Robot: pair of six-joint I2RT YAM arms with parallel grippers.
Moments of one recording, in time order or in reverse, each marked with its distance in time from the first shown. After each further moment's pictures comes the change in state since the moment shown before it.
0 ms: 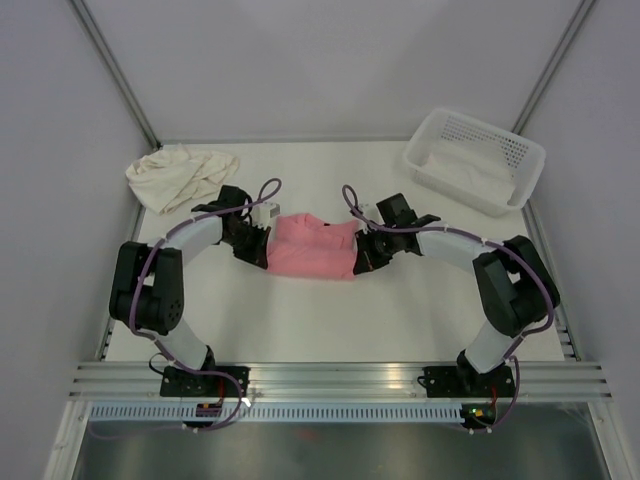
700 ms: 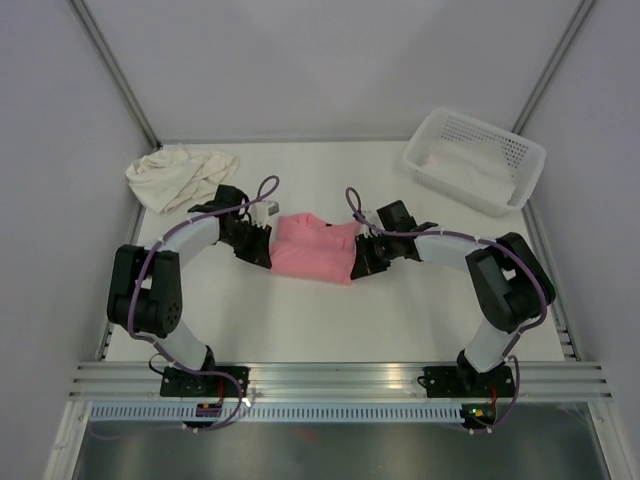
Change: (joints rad) left arm 0.013 -0.026 -0.006 0.002 0.088 0.009; right arm 0.000 0.037 -0.049 0.075 -0.027 0.103
